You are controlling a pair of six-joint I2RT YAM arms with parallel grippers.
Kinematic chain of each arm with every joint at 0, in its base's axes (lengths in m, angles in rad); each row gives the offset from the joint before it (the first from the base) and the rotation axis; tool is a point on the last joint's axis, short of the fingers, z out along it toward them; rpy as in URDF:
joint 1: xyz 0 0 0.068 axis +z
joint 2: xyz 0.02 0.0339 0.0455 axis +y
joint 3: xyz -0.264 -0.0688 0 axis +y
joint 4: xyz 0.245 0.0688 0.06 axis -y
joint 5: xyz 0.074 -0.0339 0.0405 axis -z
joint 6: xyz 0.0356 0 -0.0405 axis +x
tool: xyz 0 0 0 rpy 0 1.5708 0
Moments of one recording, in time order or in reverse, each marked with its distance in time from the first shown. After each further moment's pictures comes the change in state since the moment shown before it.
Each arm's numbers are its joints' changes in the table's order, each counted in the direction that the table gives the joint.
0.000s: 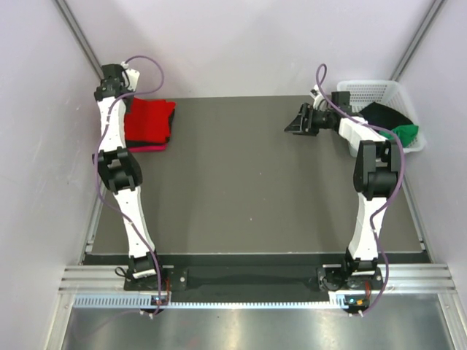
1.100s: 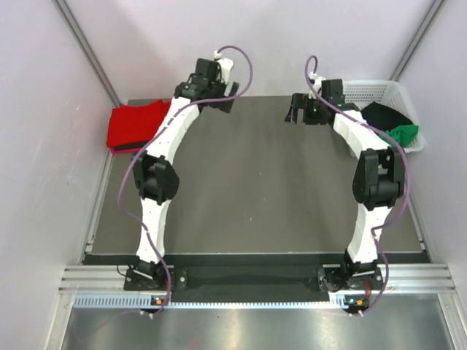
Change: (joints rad) left arm -0.564 -0.240 0.246 0.148 0.062 -0.355; right arm 0.099 -0.127 -0.049 -0.116 0.541 -0.062
